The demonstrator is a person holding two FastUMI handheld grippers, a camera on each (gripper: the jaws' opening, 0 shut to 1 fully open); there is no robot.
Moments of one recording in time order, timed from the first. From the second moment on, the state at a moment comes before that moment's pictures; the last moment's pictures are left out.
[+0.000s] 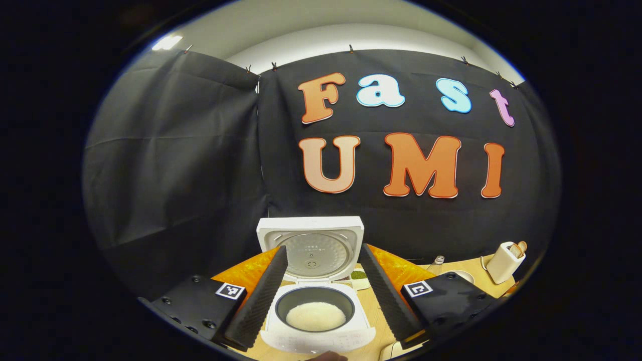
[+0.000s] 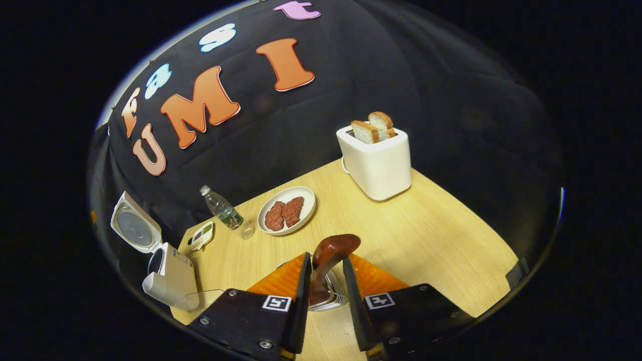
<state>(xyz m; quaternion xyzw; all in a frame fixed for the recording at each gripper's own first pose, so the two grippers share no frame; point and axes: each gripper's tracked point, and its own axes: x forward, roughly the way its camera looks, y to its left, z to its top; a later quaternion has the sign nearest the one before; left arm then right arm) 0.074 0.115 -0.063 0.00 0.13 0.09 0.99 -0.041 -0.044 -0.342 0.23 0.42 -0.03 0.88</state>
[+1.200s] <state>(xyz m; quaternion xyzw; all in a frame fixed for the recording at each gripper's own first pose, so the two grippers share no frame) 0.283 0.160 -0.133 -0.01 0.27 0.09 0.96 -0.083 -0.071 -0.199 0.12 0.33 -0.05 0.93</state>
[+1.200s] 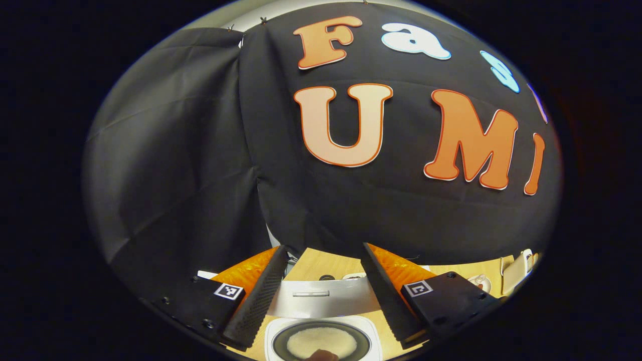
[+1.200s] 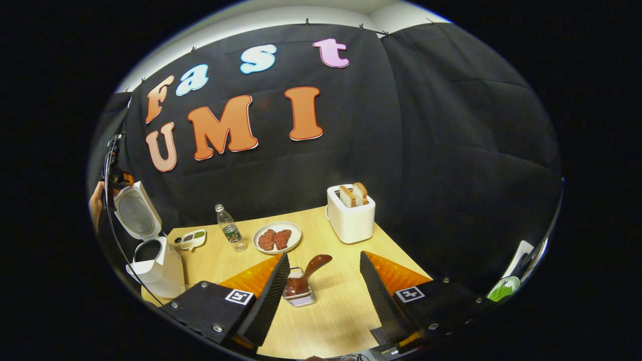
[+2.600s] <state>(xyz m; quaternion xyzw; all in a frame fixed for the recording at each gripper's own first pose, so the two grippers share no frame) 0.043 0.114 -0.313 -0.09 0.63 0.11 0.76 -0.008 0.018 -0.245 0.09 0.32 0.14 0.93</state>
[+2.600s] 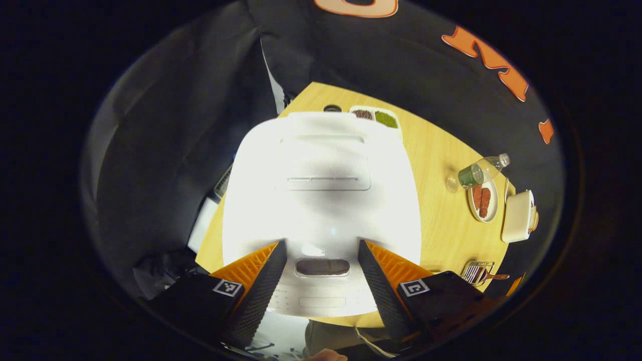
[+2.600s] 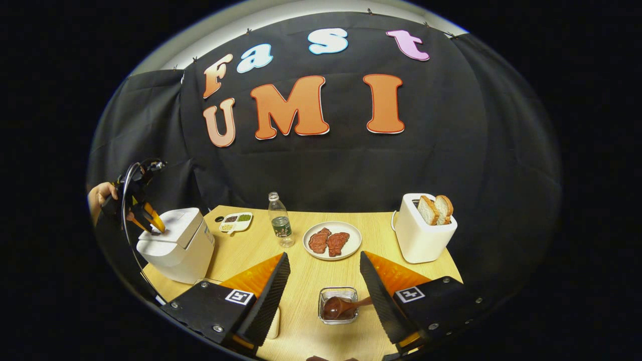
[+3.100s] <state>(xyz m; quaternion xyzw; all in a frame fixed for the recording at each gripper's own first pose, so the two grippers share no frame) 0.044 0.116 -0.308 -0.06 0.58 0.13 0.80 -0.015 0.047 -0.233 0.09 0.32 0.16 0.93</state>
